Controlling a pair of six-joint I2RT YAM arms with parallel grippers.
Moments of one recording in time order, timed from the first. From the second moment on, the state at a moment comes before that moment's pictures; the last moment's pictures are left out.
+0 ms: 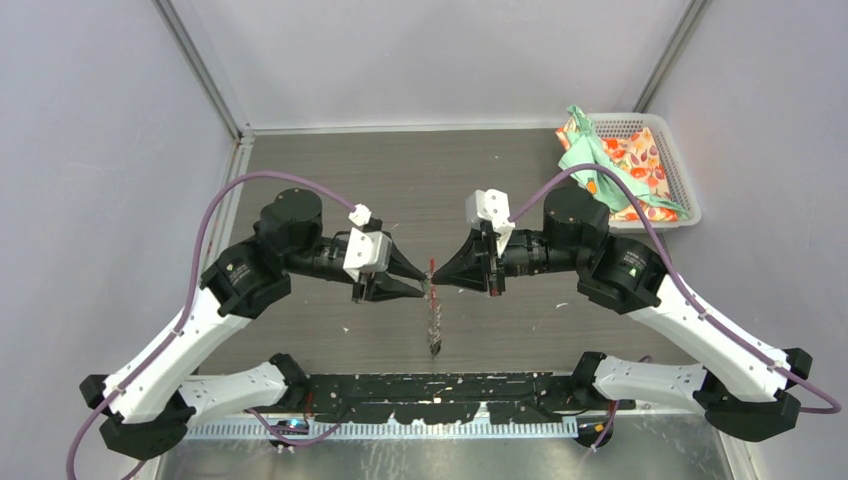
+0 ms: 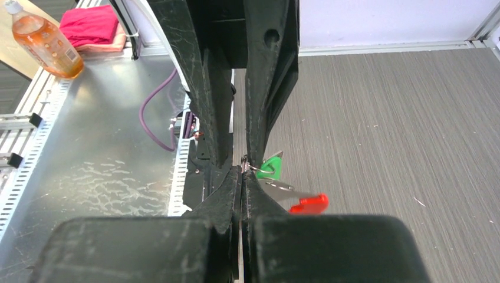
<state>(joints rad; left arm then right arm) -0.84 0.95 1.29 -0.60 0.84 0.35 0.95 1.01 1.32 -0.48 -0.60 -0.07</state>
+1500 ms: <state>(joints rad) -0.84 0.98 1.29 -0.66 0.69 0.43 0.98 1.31 1.83 -1.07 -0.44 -0.05</state>
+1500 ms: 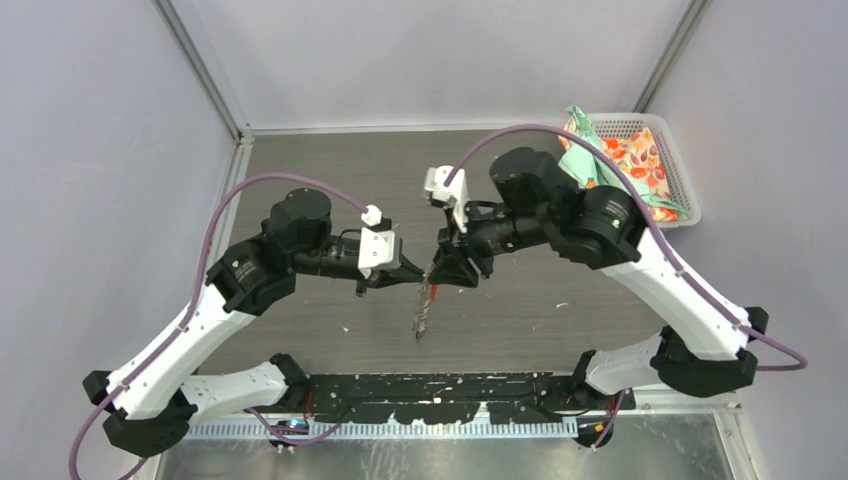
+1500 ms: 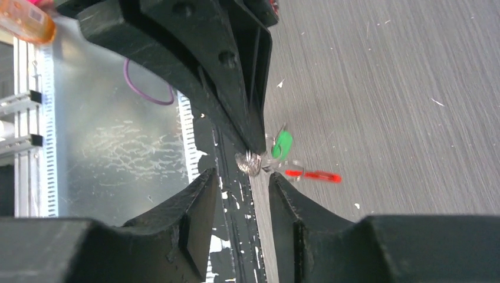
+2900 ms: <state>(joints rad) -0.84 0.98 1.31 -0.70 0.73 0.47 1.07 1.37 1.81 -1.07 -0.35 -0.15</state>
